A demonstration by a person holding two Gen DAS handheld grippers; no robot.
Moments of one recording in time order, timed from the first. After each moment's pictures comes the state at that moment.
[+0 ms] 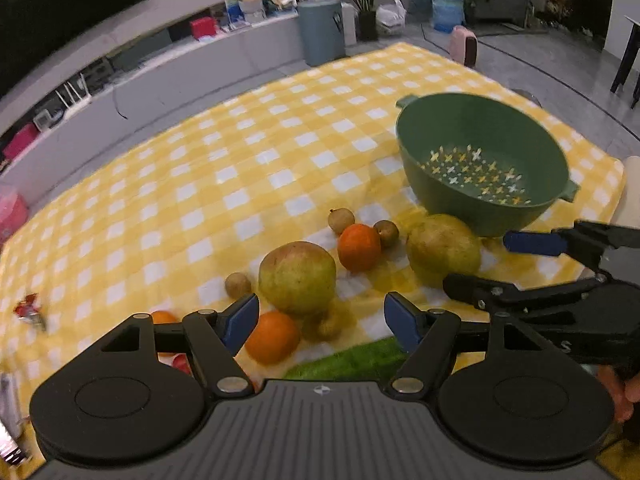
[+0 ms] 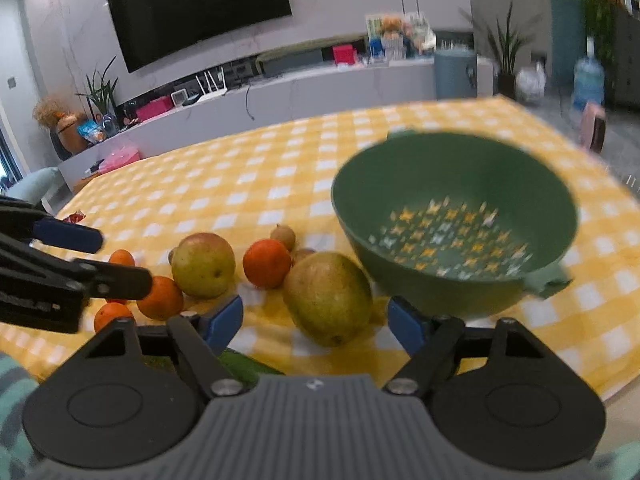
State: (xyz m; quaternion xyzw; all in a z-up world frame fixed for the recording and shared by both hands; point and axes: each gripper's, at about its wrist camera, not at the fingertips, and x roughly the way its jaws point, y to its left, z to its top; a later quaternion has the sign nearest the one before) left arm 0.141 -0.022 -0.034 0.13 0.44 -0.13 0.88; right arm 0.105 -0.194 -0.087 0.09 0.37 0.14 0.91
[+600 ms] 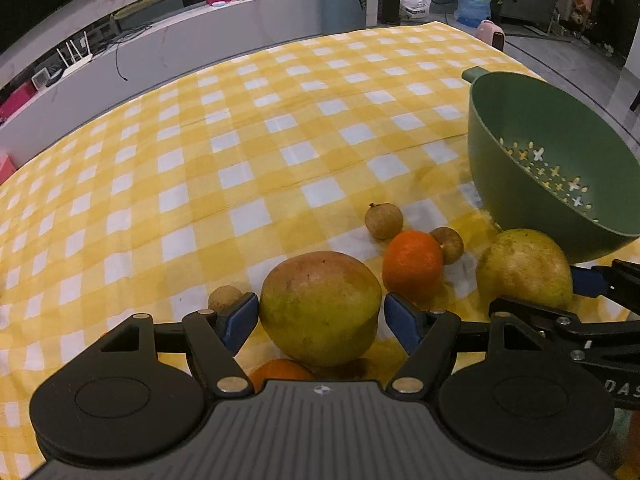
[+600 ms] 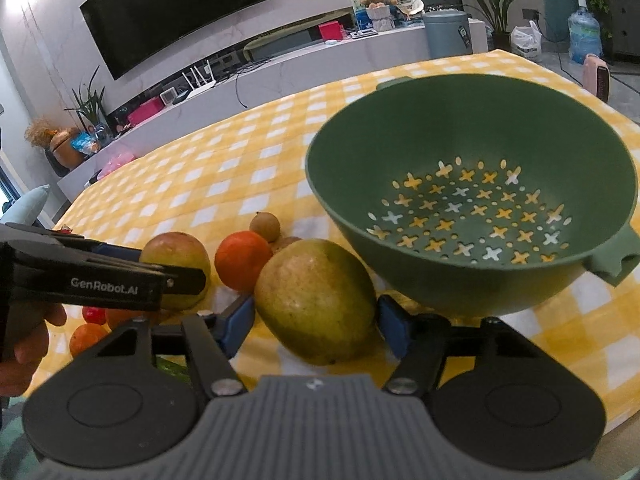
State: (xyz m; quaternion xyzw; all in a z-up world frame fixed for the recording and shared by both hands) left arm 0.204 -0.009 -0.094 0.10 0.47 -0.11 0.87; right arm 0.142 -0.196 -0.122 0.13 0.39 0.13 0.90
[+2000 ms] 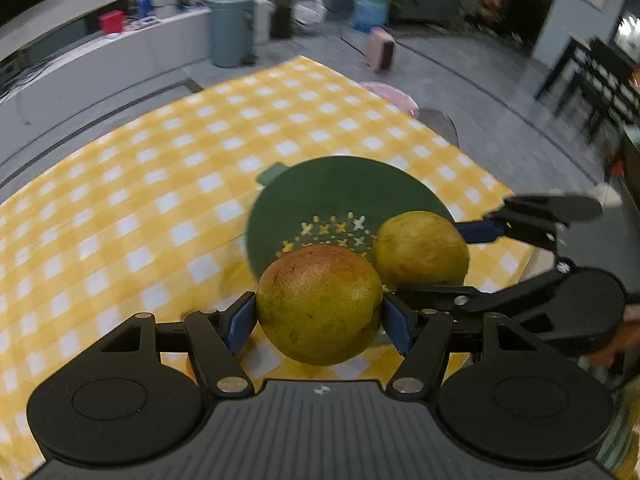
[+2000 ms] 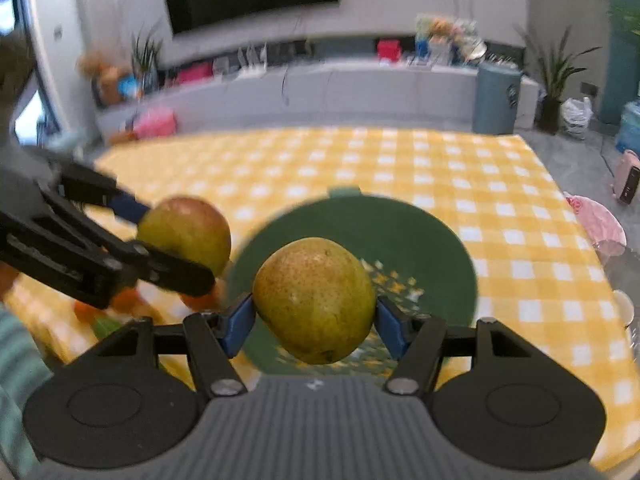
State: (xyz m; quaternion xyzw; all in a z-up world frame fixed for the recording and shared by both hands) left arm 0.217 -0.130 -0.010 0.10 0.47 -0.26 0.84; right arm 0.192 -0.303 -0.037 -0.03 0.40 0.23 0.89
